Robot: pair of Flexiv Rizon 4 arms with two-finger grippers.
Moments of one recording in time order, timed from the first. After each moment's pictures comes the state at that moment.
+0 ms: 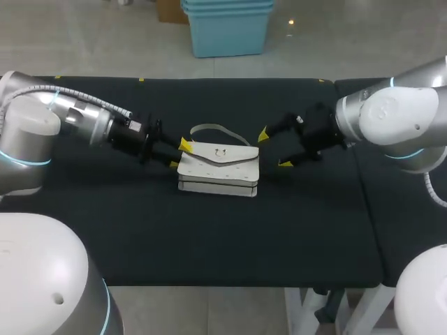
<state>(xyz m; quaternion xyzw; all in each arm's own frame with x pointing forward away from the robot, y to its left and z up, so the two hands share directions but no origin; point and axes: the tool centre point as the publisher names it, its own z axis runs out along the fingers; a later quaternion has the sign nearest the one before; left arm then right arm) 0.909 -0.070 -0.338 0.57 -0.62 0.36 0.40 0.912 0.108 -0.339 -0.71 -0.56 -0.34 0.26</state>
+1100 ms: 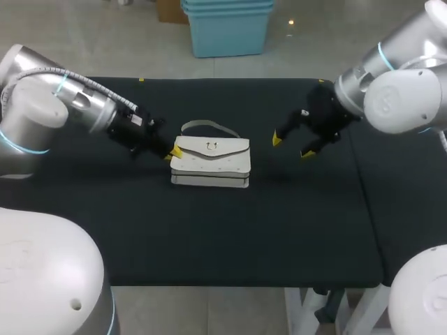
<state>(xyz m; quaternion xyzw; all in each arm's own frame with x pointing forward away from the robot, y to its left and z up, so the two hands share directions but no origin) 0.932 -0.043 -0.356 0.63 -0.64 0.30 0.31 0.917 0.063 -0.335 -0.66 -0.69 -0.25 0.15</state>
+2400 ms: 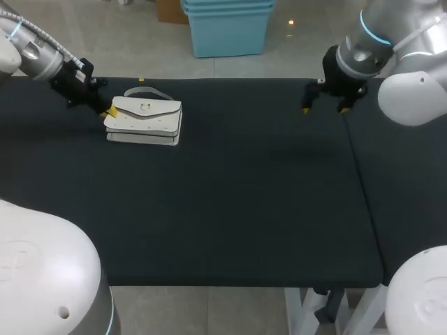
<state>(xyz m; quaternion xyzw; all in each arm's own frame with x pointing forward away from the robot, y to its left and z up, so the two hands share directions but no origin) 1.090 0.152 -0.353 0.65 -0.69 0.25 0.17 1.021 -0.035 -0.303 -0.66 -0.72 -0.17 -0.08</state>
